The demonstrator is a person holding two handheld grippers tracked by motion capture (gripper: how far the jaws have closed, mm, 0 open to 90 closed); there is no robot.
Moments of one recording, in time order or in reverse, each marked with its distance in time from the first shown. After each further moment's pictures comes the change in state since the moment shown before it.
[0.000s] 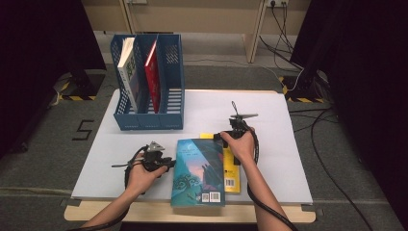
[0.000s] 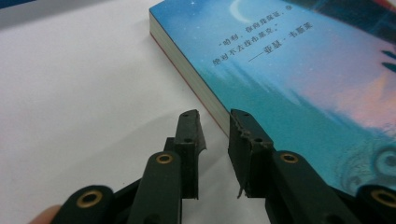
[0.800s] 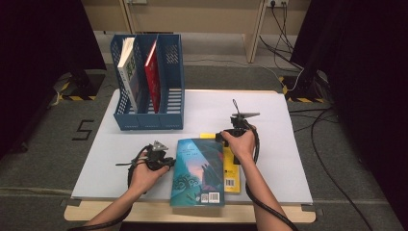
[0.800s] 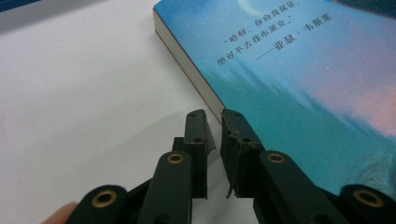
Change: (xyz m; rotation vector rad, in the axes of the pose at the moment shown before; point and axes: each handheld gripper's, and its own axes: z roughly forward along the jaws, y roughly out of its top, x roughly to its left) left arm -0.007 0.006 0.004 0.035 0.057 0.012; right arm 0.007 0.002 -0.011 0.003 -0.029 0.055
